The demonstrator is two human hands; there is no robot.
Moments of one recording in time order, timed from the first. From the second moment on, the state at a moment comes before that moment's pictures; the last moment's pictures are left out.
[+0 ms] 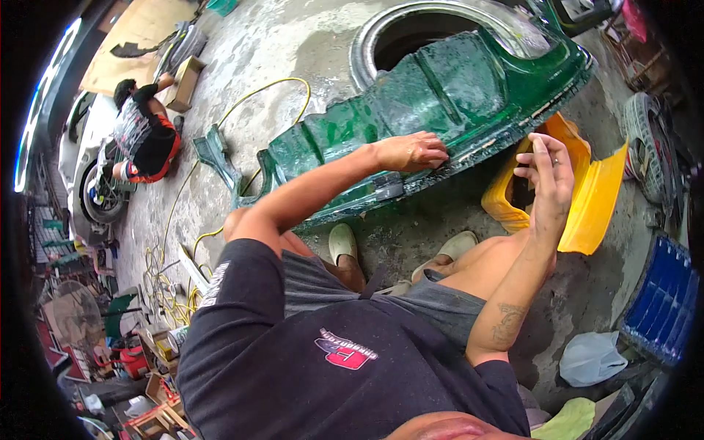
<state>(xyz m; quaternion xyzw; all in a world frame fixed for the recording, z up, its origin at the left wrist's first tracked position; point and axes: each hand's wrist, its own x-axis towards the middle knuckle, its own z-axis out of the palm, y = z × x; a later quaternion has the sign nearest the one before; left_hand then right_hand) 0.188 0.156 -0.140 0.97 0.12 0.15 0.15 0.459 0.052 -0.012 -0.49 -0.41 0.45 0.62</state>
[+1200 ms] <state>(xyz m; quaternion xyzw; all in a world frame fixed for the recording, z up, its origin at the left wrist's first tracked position) 0.286 0.110 -0.167 0.86 0.43 0.23 0.15 0.474 0.042 -0.017 -0.54 -0.43 0.40 0.59</state>
